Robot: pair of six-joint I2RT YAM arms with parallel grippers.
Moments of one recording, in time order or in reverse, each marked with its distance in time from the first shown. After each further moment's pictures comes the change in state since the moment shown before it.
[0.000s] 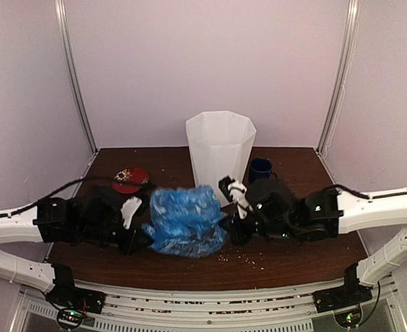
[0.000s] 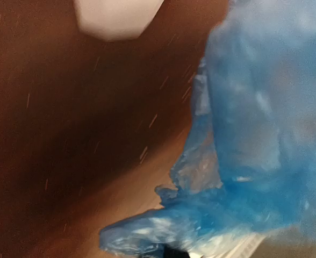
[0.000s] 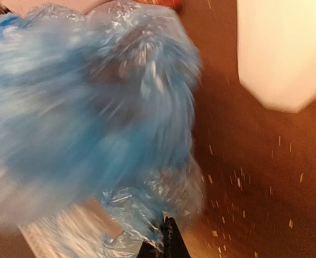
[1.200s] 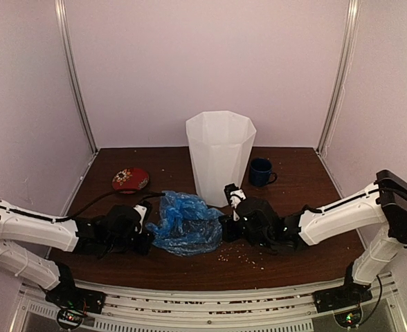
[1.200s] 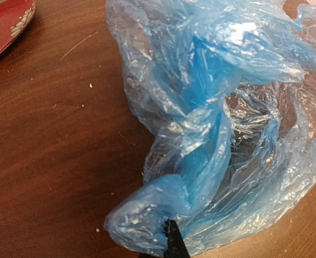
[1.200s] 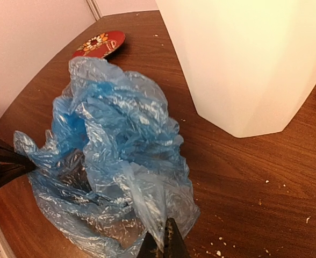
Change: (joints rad) left arm 0.106 0.296 -0.320 0.487 -0.235 0.007; right arm -0.143 0.289 -0.282 0.573 0.127 0.074
